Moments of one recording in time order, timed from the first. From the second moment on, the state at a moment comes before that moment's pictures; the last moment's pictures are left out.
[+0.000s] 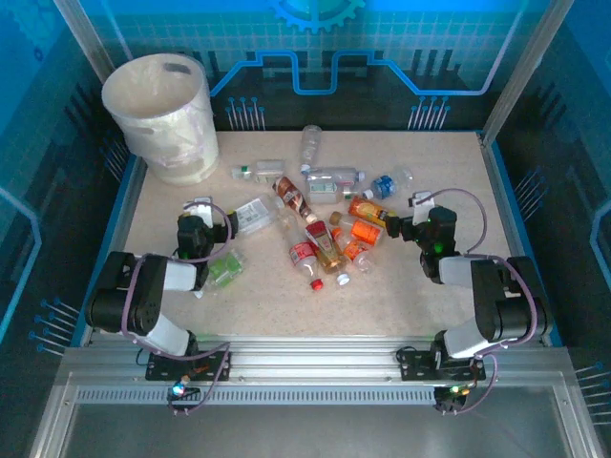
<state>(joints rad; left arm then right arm) -0.03 1.55 0.36 0.83 -0.10 -0.09 0.05 1.50 0.44 0.63 -0.08 -0.09</state>
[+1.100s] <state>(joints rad) -0.03 1.47 0.35 0.80 -0.12 -0.09 0.05 1.49 0.44 0.61 -0.06 -0.08</state>
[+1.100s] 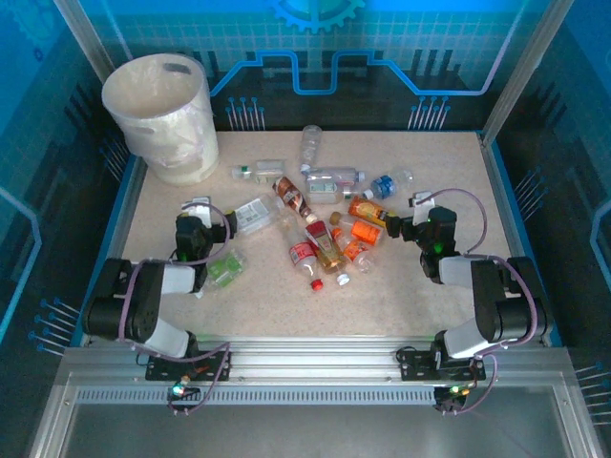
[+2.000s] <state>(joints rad) -0.04 0.70 0.60 -0.49 -0.05 -0.80 0.39 1.33 0.83 -0.48 -0.09 0.45</state>
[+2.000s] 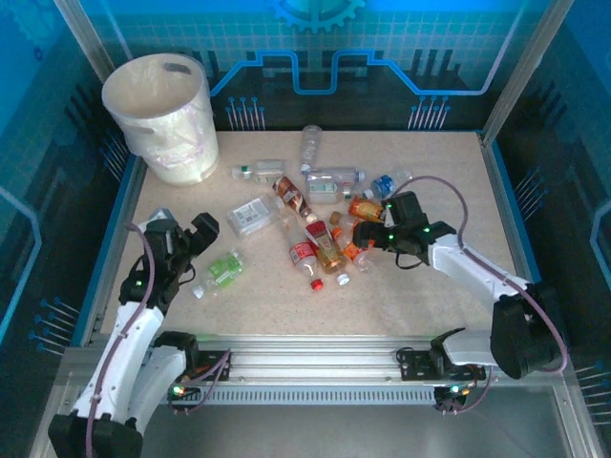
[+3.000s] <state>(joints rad) -0.06 0.77 0.60 -0.57 0.07 -0.89 0.48 1.55 0.80 -0.44 -0.08 0.32</state>
